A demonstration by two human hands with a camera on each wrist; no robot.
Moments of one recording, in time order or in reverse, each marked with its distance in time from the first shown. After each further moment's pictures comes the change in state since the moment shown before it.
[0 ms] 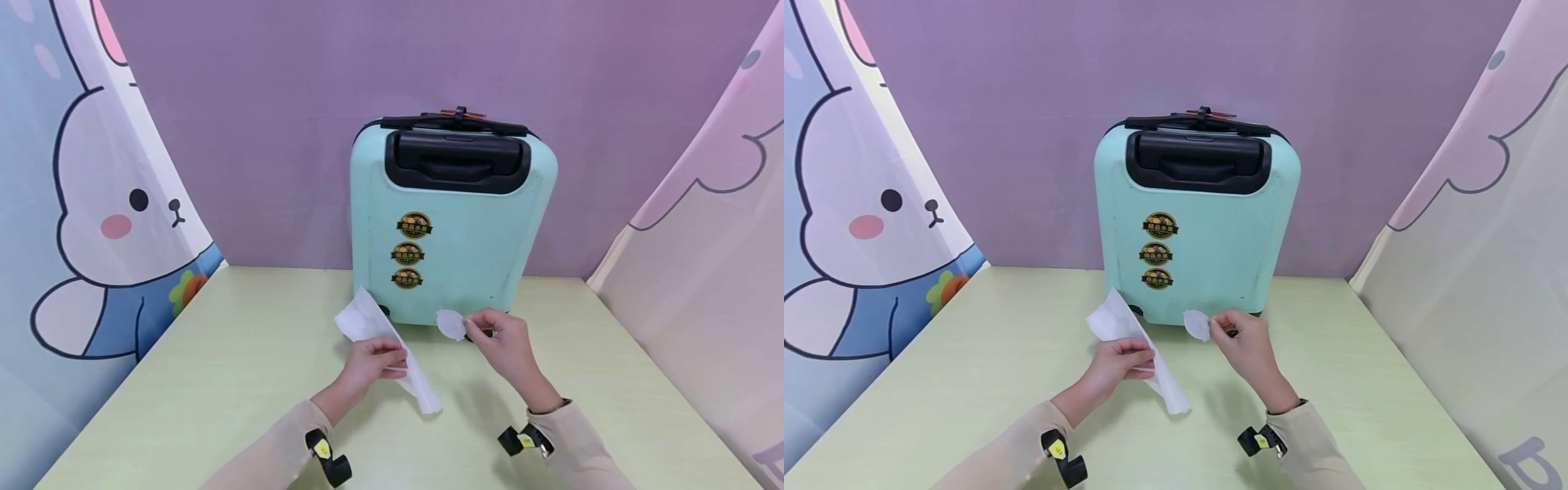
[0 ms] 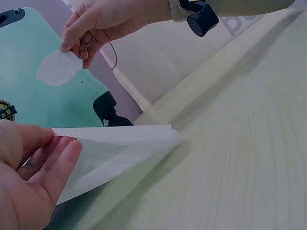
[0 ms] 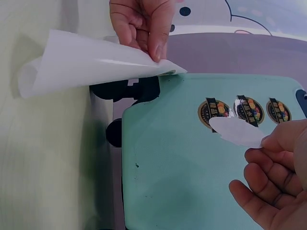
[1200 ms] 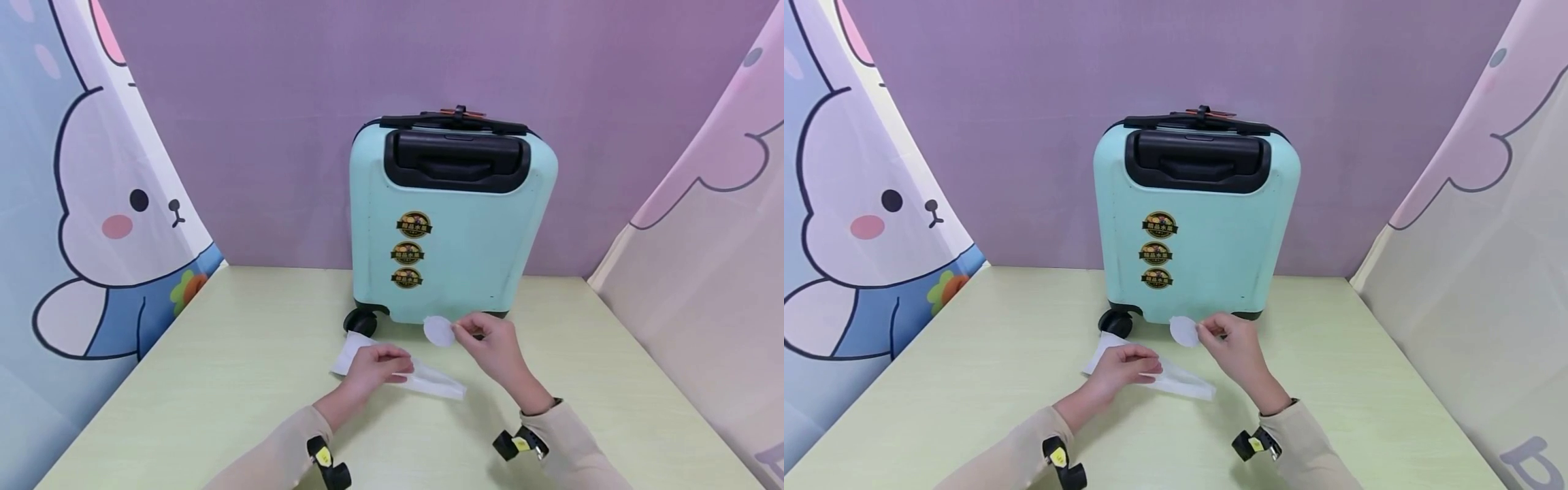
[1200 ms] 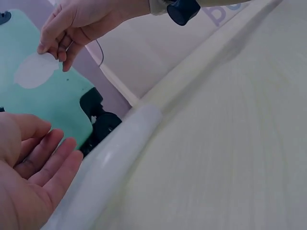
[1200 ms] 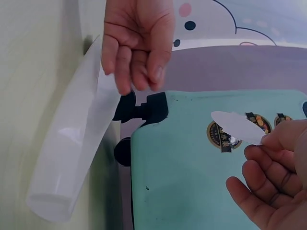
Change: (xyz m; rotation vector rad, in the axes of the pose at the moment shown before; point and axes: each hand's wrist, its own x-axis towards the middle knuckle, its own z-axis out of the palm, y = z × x) left_hand -0.004 -0.012 0.000 0.129 -0.075 0.067; right_hand -0.002 -0.007 0.010 0.075 -0.079 0.029
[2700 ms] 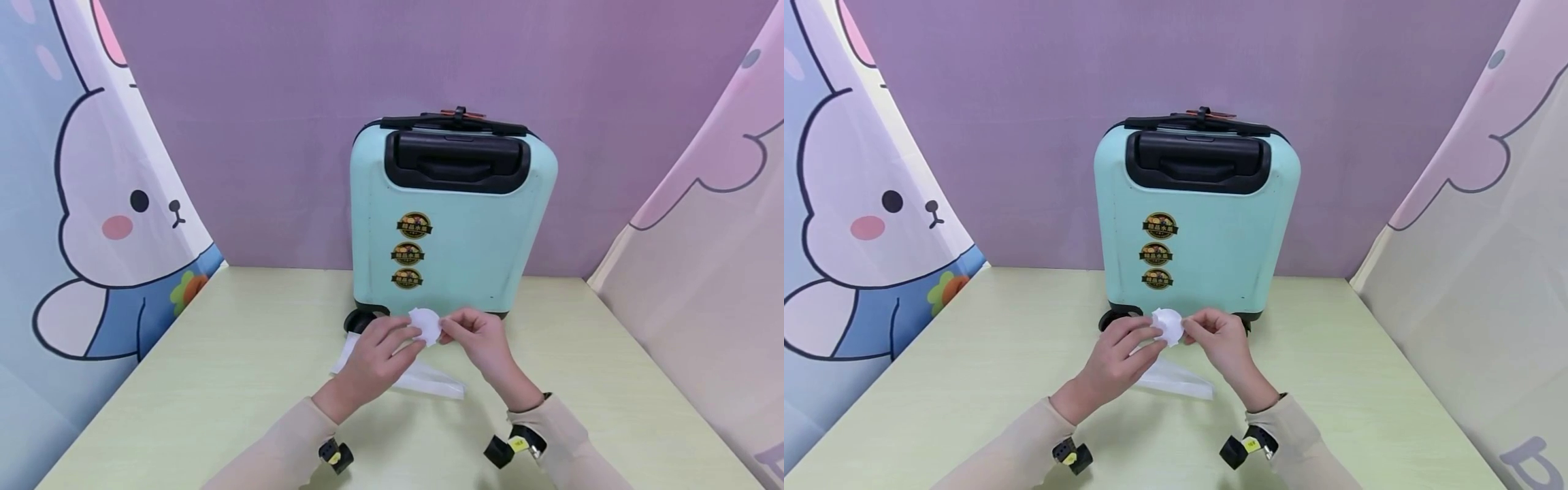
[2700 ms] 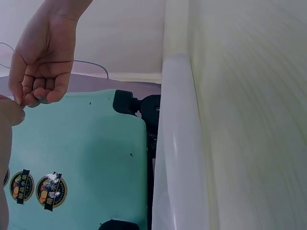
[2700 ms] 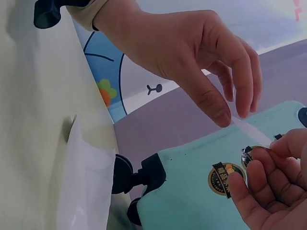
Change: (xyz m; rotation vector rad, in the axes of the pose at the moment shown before) left_hand 0.005 0.054 0.002 1.236 0.212 1.612; right_hand 0.012 -0.021 0.010 0.552 -0.074 0.354
